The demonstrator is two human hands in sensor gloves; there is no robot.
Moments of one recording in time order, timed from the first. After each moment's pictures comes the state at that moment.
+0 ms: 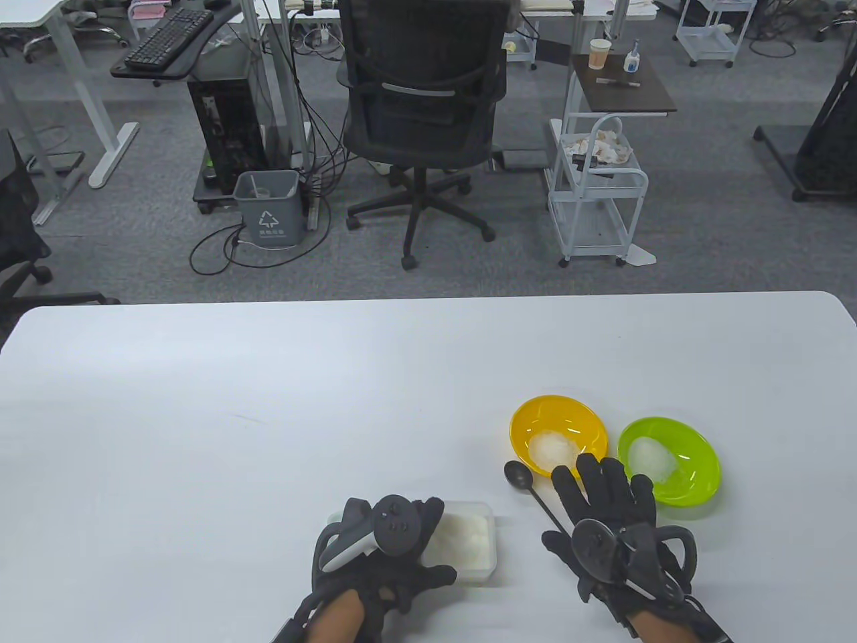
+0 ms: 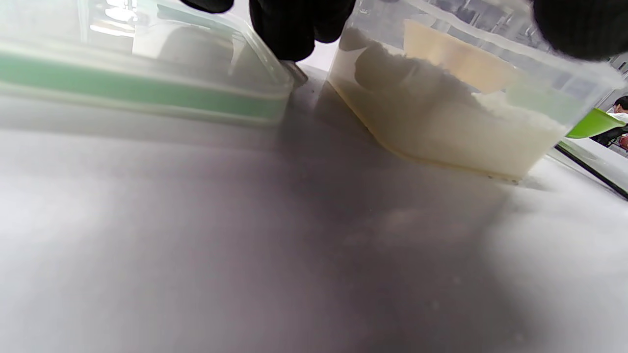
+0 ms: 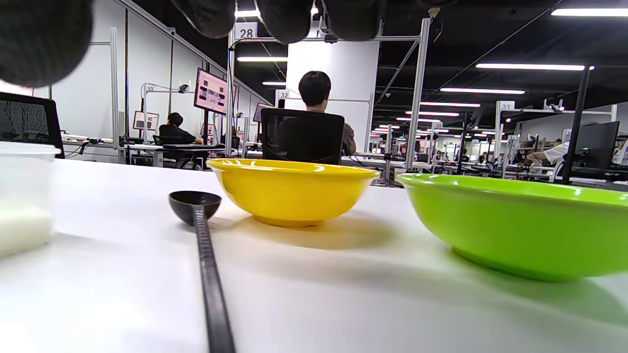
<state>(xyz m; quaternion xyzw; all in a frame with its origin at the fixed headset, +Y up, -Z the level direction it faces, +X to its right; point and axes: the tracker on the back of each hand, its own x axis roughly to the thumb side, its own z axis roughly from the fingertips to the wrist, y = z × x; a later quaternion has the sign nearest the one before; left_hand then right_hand) -0.108 -0.770 -0.330 -0.21 -0.17 0.15 0.95 0.201 -0.726 -0.307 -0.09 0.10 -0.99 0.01</state>
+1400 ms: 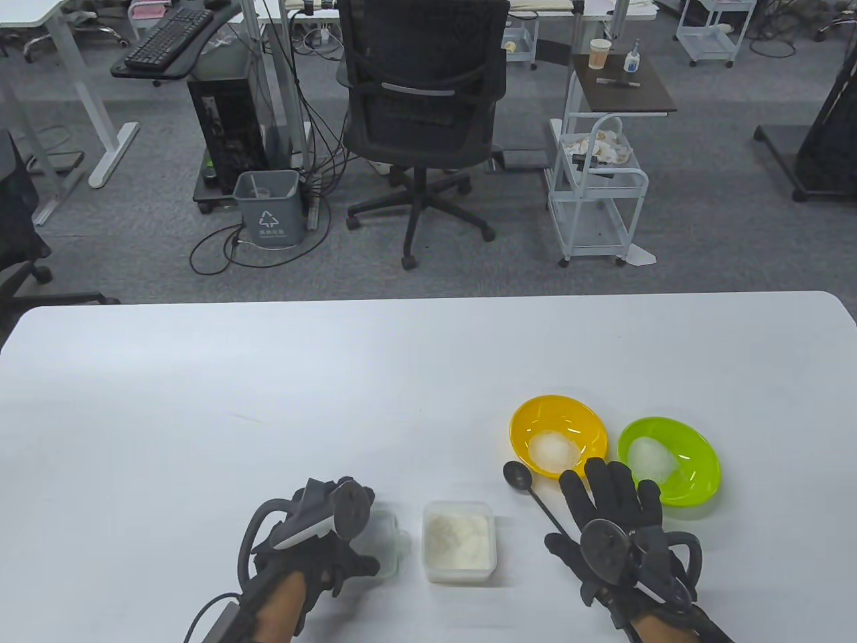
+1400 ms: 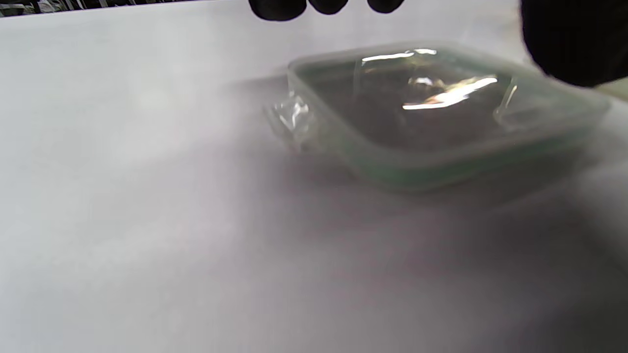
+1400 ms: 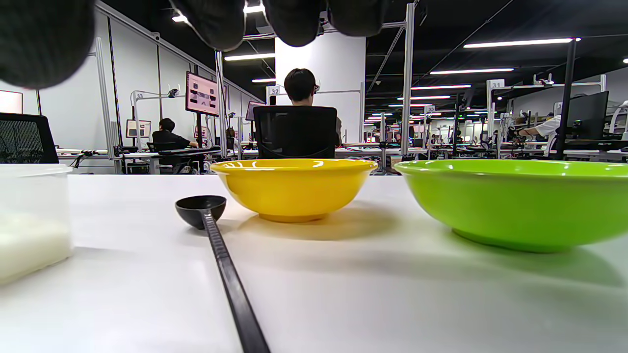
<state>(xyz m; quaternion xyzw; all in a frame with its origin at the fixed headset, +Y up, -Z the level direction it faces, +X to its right) -0.178 -0.765 -0.347 -0.23 -0.12 -0.04 0.96 0.205 -0.723 -0.301 -0.08 0.08 -0.99 -0.03</state>
